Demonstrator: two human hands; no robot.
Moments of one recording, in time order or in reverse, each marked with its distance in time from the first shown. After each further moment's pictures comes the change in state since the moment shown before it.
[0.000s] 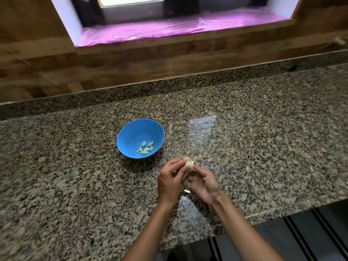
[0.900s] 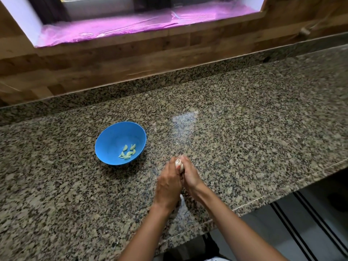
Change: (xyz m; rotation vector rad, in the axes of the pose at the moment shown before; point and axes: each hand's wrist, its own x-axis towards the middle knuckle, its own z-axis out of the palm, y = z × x) left_hand -0.003 -0.004 0.025 0.459 -0.183 0.274; right_hand 0.018 0.003 -0.003 -0.718 0.263 -0.210
